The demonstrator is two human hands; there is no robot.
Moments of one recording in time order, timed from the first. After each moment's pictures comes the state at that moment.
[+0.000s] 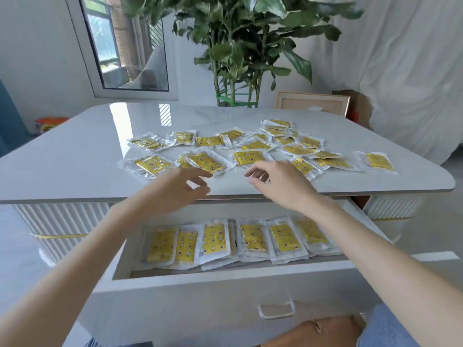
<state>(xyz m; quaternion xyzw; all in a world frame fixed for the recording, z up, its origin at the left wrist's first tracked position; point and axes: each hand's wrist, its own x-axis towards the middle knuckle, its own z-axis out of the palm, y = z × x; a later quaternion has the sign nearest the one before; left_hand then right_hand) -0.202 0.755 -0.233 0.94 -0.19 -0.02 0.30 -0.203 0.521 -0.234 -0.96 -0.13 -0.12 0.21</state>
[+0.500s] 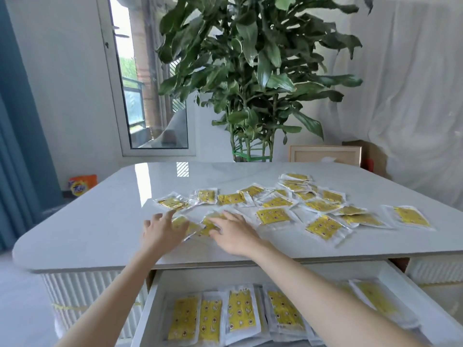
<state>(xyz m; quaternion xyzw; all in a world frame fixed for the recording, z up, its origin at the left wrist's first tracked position) -0.109 0.824 -0.266 0.96 0.08 0.09 0.27 -0.123 0.642 -0.251 -0.97 -0.15 0.01 0.18</state>
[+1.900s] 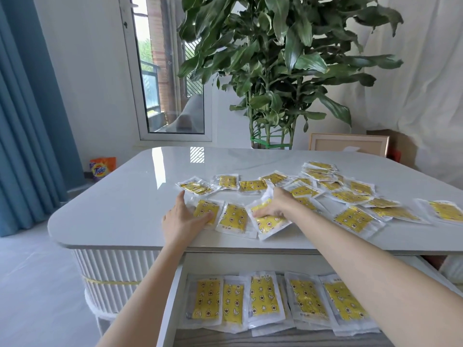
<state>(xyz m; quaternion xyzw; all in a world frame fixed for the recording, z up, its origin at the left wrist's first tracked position) -0.107 0.832 -0.286 0.90 0.12 0.17 0.37 -0.077 0.614 -0.227 -0.96 0.07 0.05 0.25</state>
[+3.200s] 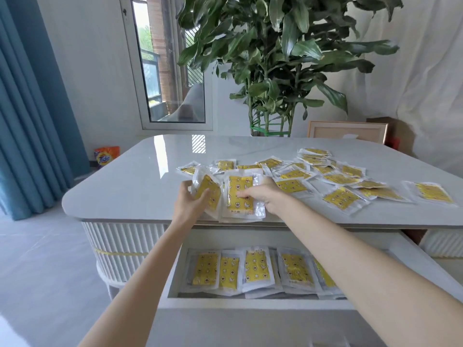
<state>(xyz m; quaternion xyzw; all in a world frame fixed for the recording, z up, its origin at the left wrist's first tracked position) -0.161 0.810 -0.268 0.79 0.08 0.12 0.60 -0.118 0.636 -0.237 -0.82 0.08 0.05 0.56</state>
